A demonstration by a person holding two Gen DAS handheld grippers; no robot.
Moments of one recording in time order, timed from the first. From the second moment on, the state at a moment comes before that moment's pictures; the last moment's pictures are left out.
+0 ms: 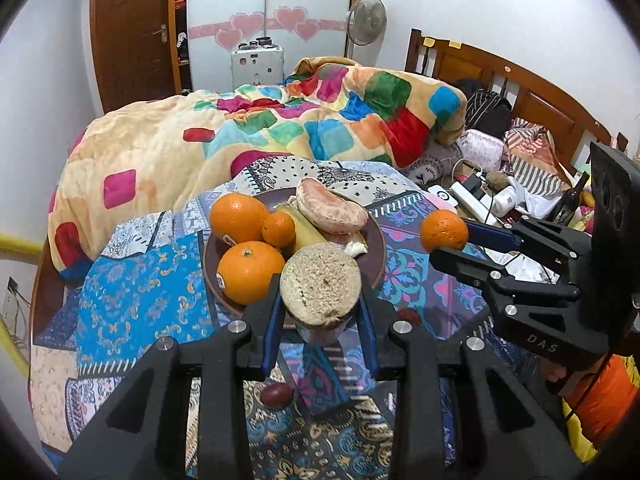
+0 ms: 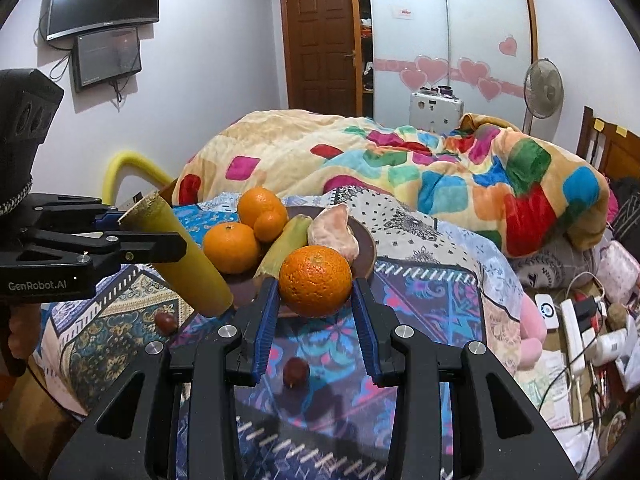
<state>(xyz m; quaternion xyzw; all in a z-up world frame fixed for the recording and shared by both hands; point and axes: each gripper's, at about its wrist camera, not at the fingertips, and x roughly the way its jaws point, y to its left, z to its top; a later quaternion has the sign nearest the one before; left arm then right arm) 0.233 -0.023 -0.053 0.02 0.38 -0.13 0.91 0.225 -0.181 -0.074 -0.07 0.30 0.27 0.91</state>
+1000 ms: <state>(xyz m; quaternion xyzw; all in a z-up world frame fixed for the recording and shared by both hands) 0.304 -0.009 -0.076 0.01 0.38 -0.11 0.92 0.282 -0.144 -0.113 -0.11 0.37 0.28 0.88</state>
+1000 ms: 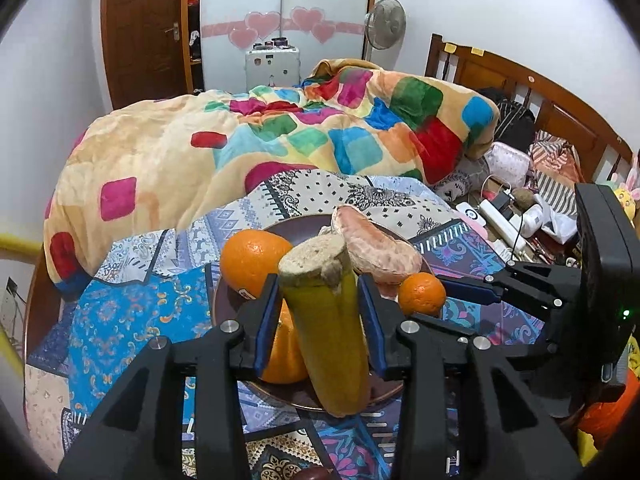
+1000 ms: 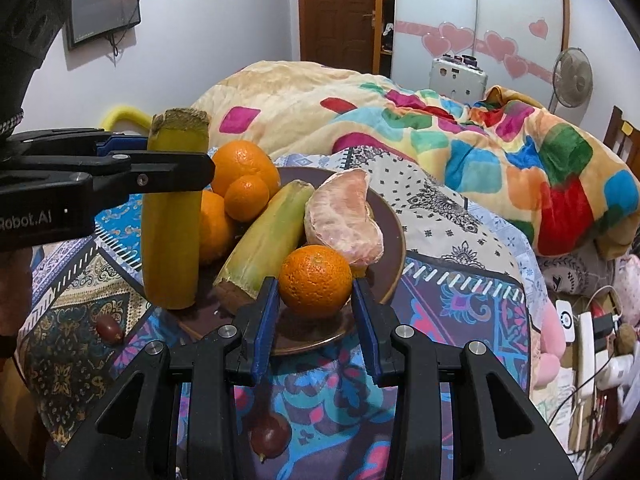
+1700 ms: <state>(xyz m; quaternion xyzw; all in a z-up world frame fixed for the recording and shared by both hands) 0.291 -0.007 -0.075 0.00 0.39 -0.09 0.92 0.269 -0.149 -0.105 -0.11 0.36 0.27 0.89</state>
